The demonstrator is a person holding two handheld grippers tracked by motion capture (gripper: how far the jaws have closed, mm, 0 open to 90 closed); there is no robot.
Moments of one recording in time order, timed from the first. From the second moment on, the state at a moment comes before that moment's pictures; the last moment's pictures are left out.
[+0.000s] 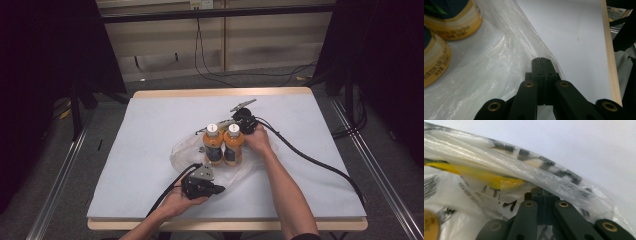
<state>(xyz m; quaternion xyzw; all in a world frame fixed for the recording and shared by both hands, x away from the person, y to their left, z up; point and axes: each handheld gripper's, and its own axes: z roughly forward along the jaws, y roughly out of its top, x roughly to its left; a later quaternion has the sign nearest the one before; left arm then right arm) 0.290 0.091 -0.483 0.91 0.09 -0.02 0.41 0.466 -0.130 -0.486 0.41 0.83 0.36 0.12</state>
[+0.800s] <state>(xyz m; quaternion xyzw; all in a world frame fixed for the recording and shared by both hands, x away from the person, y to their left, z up) 0.295 0.092 -0.484 0.91 0.10 -0.04 0.41 0.480 -0.122 -0.484 0.41 0.83 0.35 0.13</state>
